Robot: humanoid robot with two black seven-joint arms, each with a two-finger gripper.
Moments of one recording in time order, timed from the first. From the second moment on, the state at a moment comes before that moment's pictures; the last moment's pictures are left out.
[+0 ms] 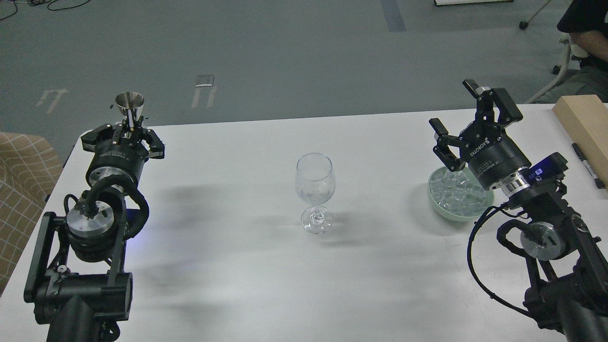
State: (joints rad) left arm -0.22 0.03 -1.73 -1.35 0.12 0.21 0.03; right arm 0.19 0.00 1.63 1.29 -0.94 0.49 0.02
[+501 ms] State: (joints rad) left arm -0.20 0.05 -1.78 -1.24 0.02 0.03 0.02; right arm 0.19 0.00 1.63 1.29 -0.94 0.49 0.02
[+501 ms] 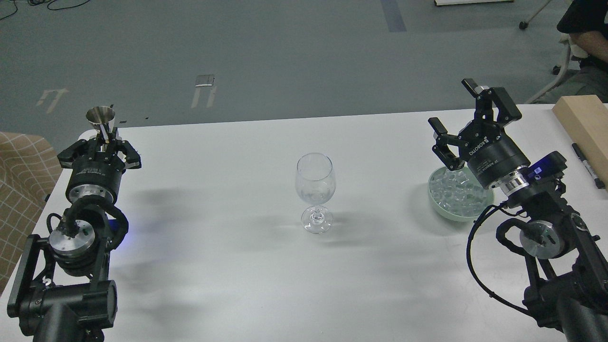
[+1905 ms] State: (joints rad) left arm -0.17 0.02 -1.71 -1.13 0.01 -0.01 0.04; right arm 0.15 0.00 1.63 1.31 -0.94 0.49 0.02
